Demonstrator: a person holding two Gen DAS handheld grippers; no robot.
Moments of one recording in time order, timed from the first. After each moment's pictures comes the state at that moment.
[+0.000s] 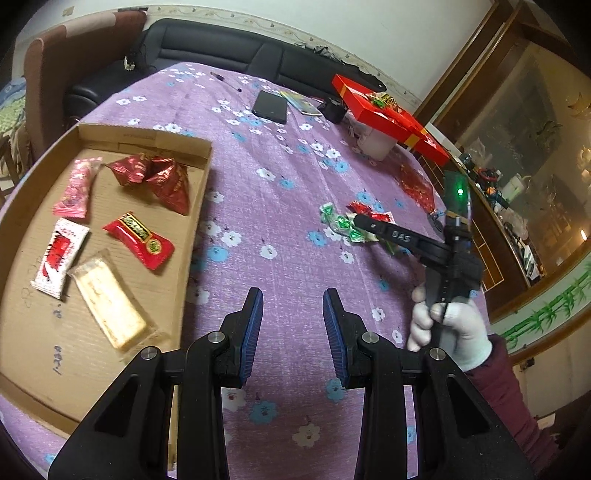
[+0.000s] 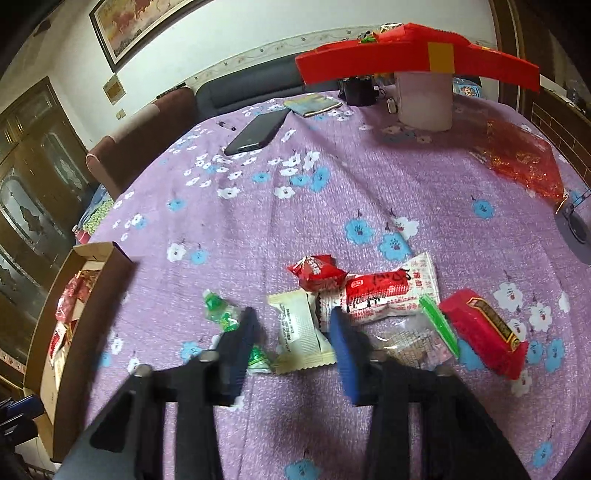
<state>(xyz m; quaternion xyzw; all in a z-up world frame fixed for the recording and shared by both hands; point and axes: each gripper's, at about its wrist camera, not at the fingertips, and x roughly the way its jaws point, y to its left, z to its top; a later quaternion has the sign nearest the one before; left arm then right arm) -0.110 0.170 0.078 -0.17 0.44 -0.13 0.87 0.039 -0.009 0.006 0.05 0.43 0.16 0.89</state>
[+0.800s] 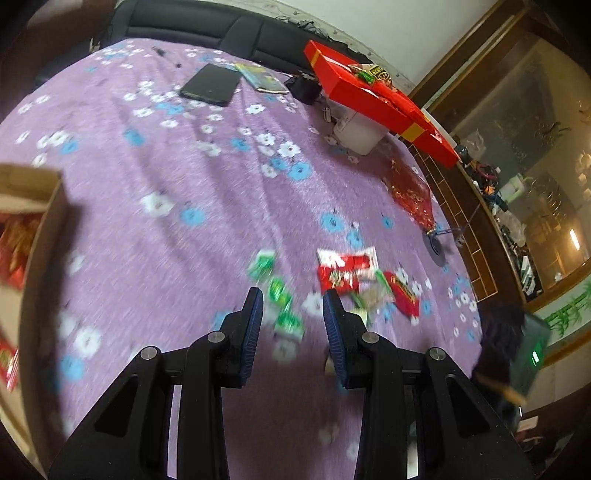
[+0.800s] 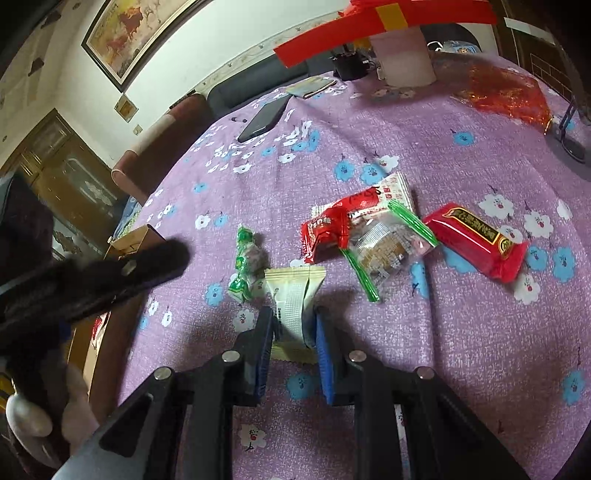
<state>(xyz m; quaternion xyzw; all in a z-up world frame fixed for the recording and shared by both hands) 0.030 0.078 0.051 -0.18 0.47 -0.16 0.85 -0.004 -0.043 -0.004 0.13 0.44 0.21 0.86</state>
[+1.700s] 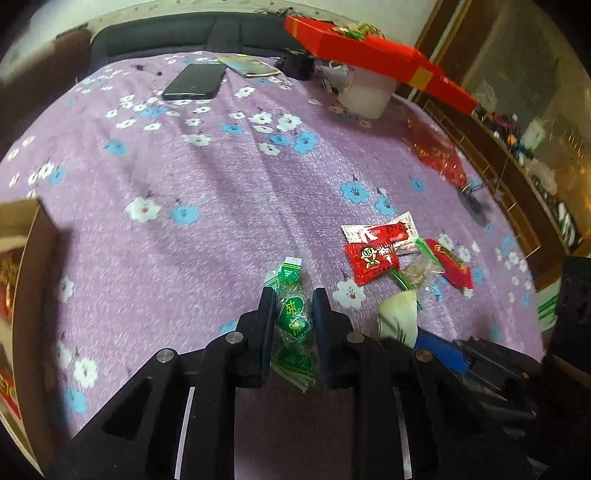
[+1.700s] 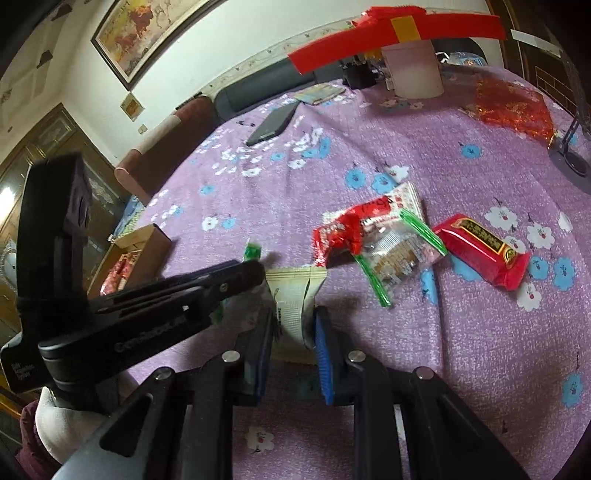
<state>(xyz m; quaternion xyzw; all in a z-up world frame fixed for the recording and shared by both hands) 0.032 0.059 0.026 -0.08 0.48 -0.14 0.86 -0.009 -0.038 0.000 0.12 0.42 0.21 0.87</state>
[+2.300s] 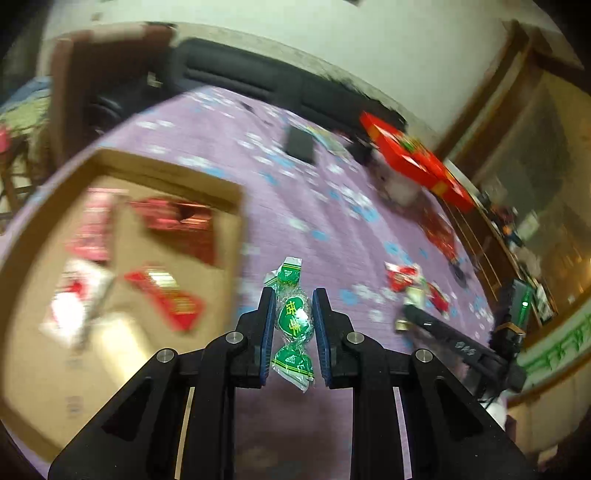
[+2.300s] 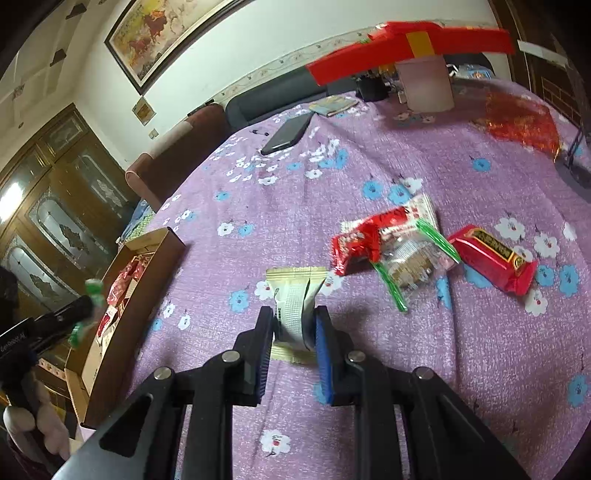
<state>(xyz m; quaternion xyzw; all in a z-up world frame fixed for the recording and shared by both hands) -0.089 0.214 0.083 -0.20 0.38 -0.06 0.90 -0.018 -0.027 0.006 0.12 0.40 0.23 0.88</state>
